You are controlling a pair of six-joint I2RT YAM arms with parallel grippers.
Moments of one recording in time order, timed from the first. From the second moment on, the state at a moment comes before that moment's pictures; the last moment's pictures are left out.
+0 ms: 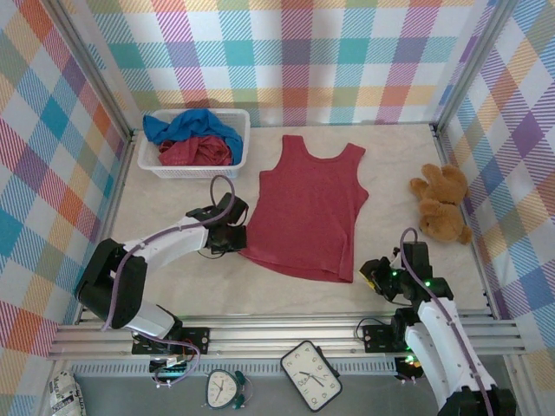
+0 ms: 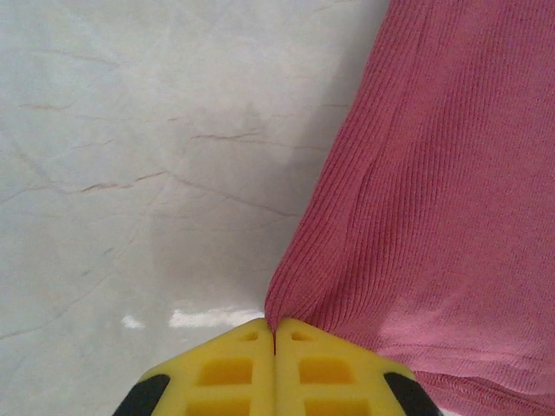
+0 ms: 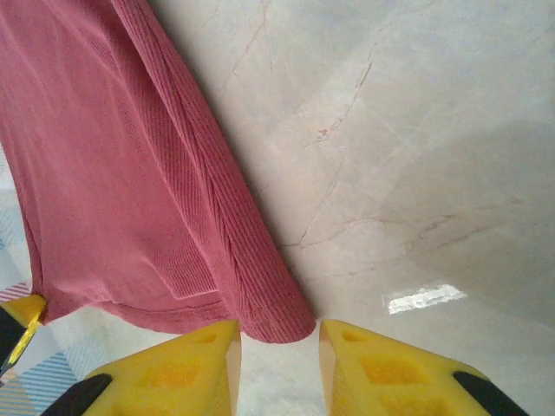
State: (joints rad) left arm -0.56 1.48 0.87 -0.64 -0.06 -0.64; right arm 0.06 0.57 0.29 -0.72 -0.46 0.89
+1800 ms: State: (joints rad) left arm -0.46 1.75 1.19 -0.88 -0.25 -0.43; right arm 0.26 1.31 0.85 -0.54 -0.33 0.55
